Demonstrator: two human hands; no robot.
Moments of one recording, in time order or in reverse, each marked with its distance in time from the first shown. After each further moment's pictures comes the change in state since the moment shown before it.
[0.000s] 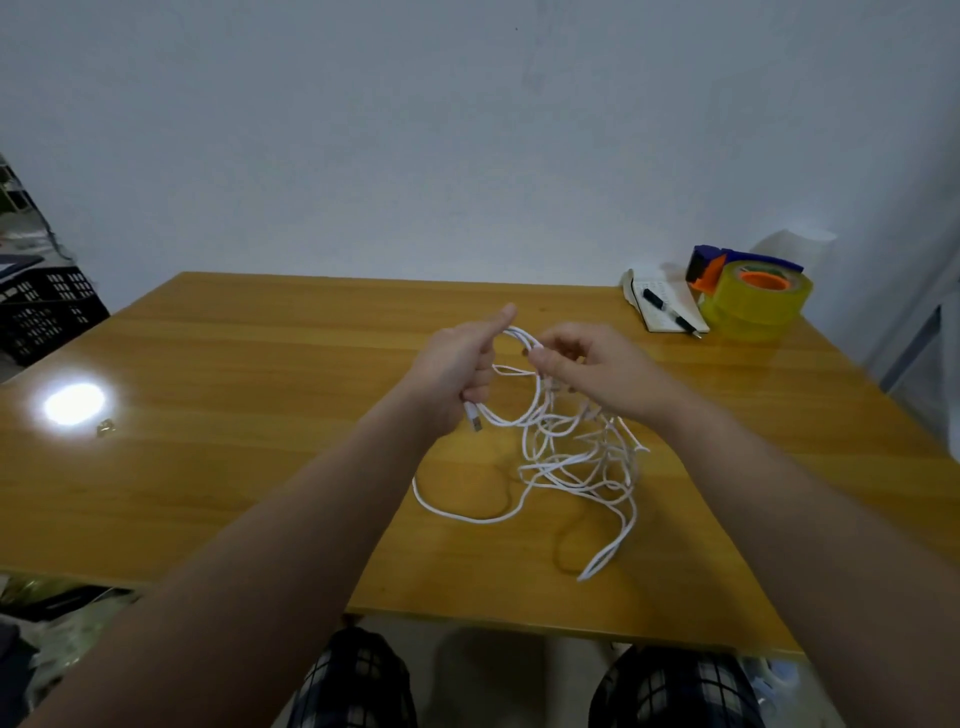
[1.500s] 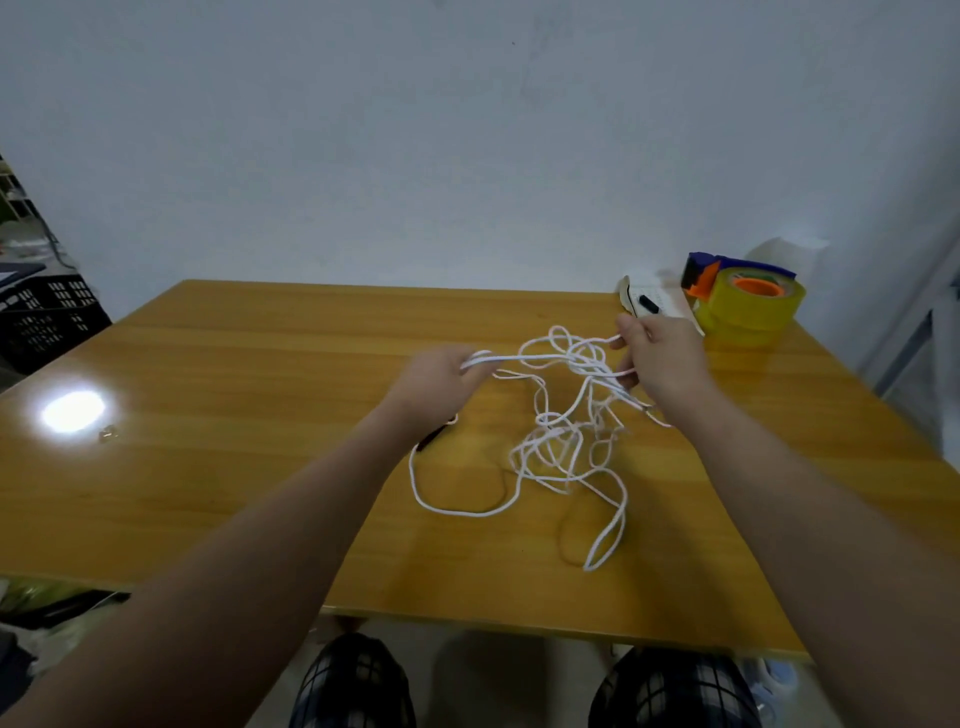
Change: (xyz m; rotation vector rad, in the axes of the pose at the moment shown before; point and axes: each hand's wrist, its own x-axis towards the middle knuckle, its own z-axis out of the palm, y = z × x) left_hand 0.002 -0.012 -0.026 1.145 0.064 0.387; right_hand -0.001 0.030 -0.024 0.037 0.521 0.379
